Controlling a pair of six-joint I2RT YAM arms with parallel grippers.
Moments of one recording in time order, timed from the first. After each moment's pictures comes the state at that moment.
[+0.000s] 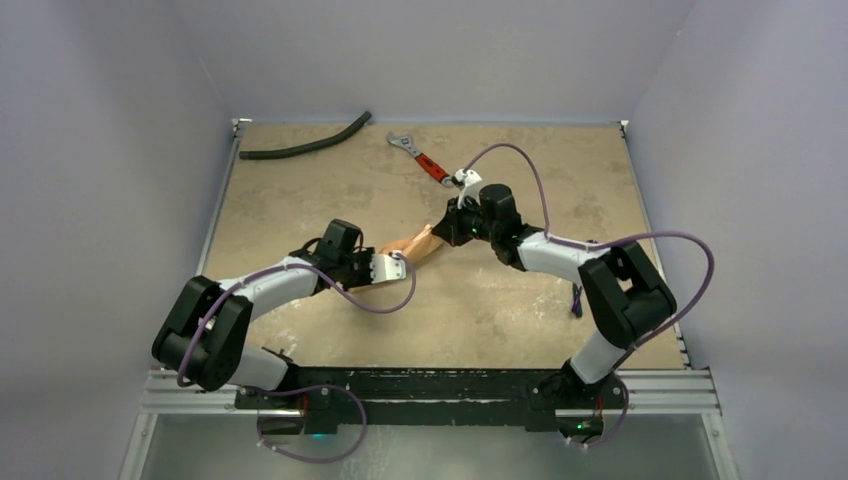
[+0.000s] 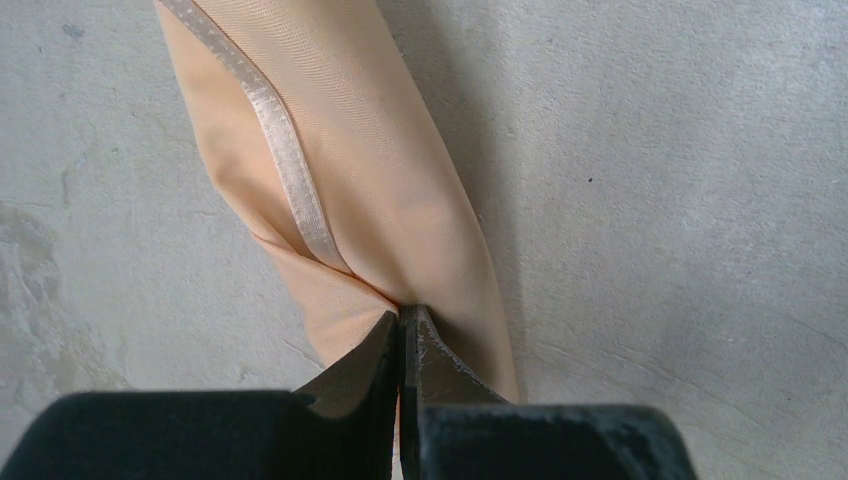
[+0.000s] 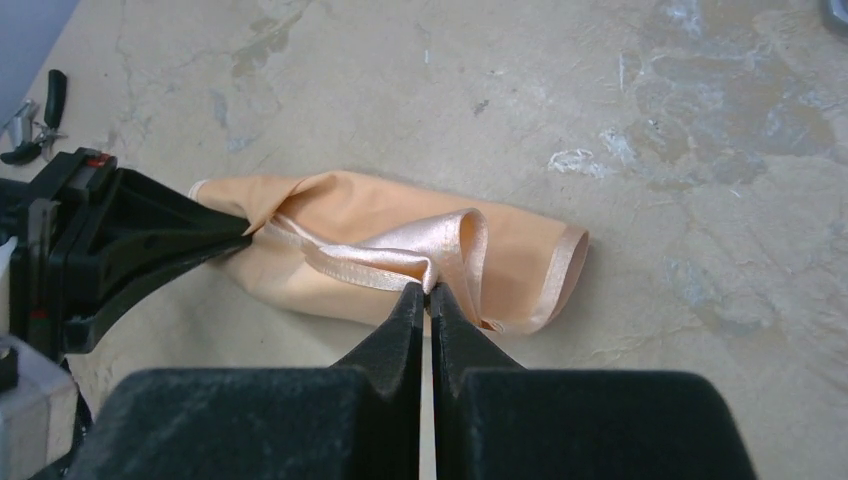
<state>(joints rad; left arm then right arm) -0.47 1.41 0.62 -0.20 0.27 0.96 0.54 1.63 0.84 0.33 -0.37 0.29</state>
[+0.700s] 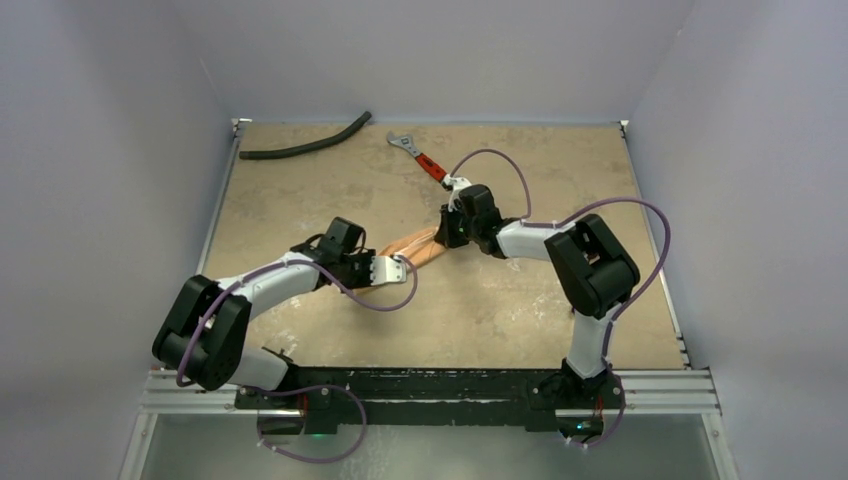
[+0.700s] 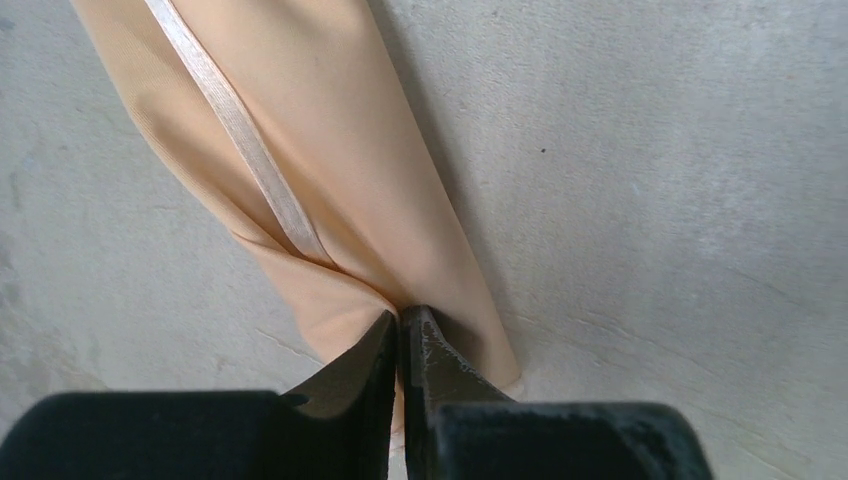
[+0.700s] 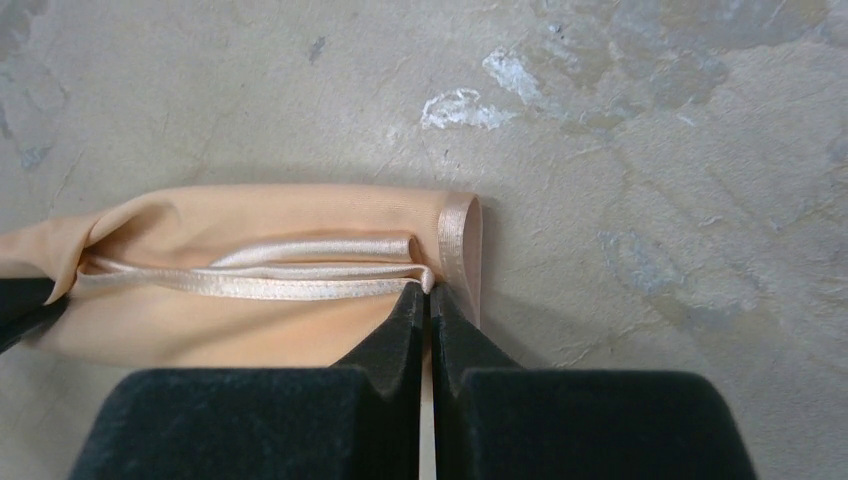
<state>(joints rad) -0.48 1.41 0.66 -0.31 0.27 1.01 0.55 1.88 1.00 0.17 -0.21 0.31</state>
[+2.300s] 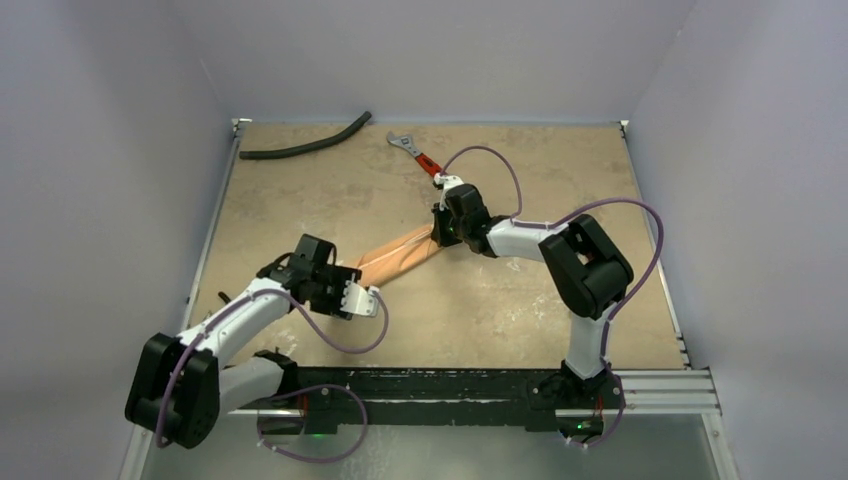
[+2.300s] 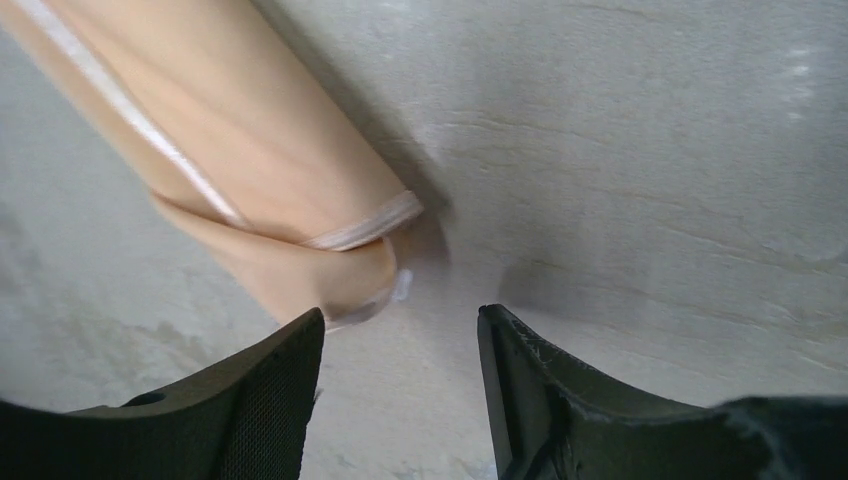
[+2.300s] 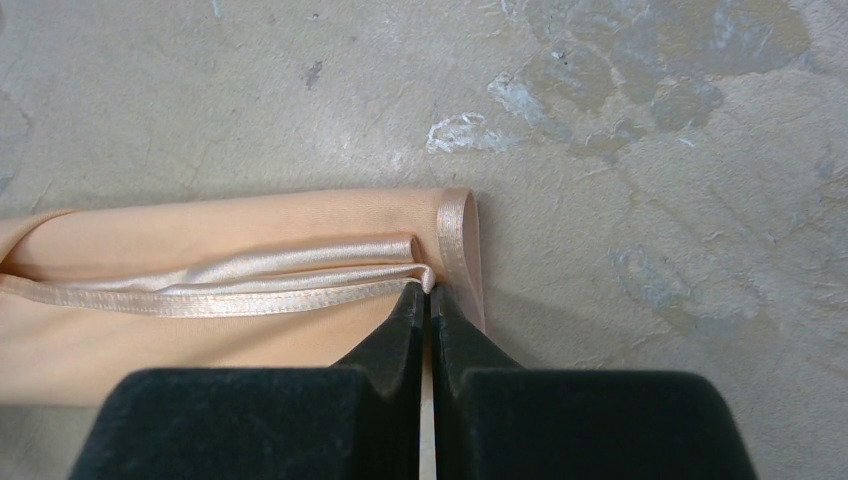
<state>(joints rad) -0.36 1.16 0.56 -0.59 0.29 1.38 0.62 1.91 1.07 0.12 -0.07 0.31</state>
